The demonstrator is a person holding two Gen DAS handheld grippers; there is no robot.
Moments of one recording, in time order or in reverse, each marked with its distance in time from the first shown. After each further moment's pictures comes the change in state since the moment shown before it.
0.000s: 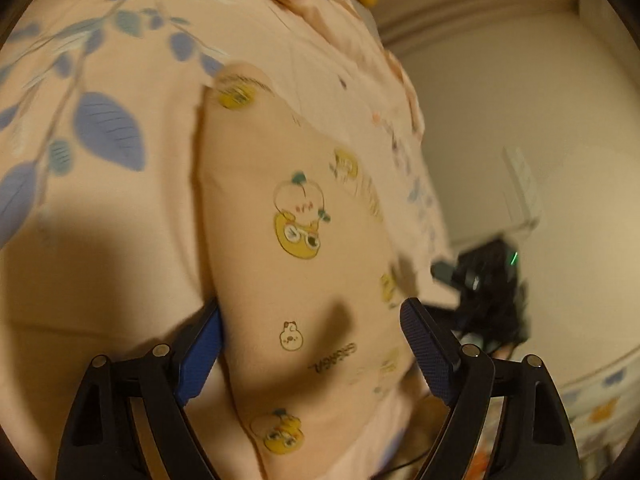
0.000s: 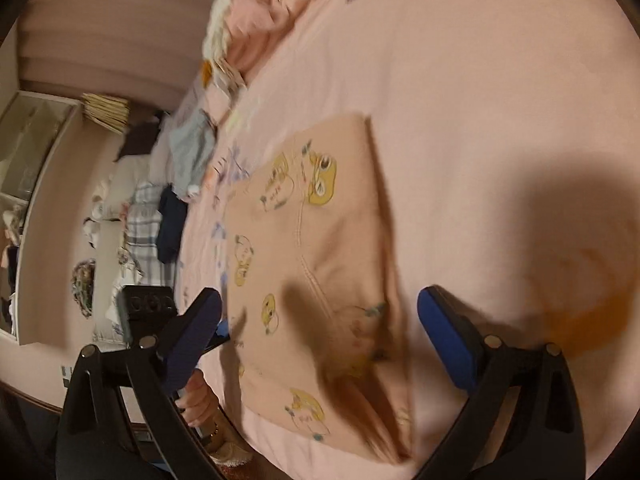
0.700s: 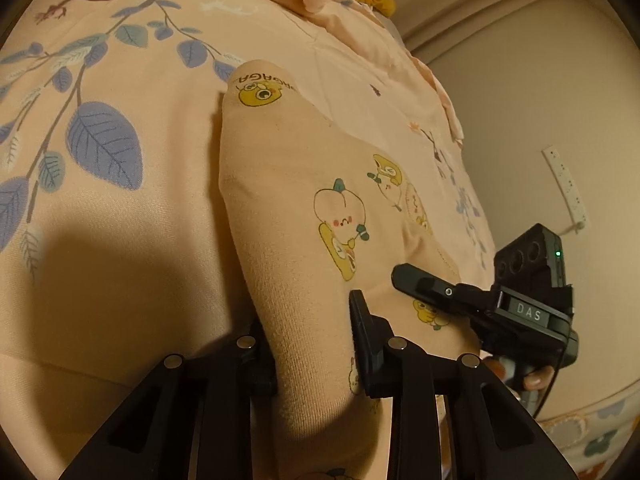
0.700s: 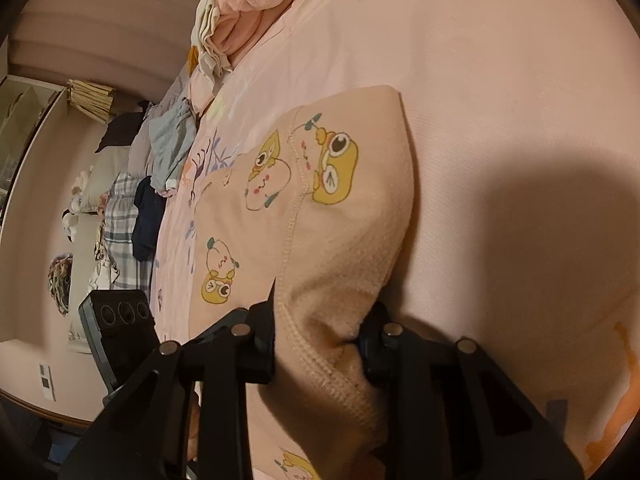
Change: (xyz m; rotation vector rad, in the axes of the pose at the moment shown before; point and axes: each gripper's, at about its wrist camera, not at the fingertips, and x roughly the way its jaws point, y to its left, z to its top) left arm 0.037 -0.007 0.011 0.011 -0.101 0.169; right arm 0.046 0.002 0.010 -0.041 -0.013 -0.067
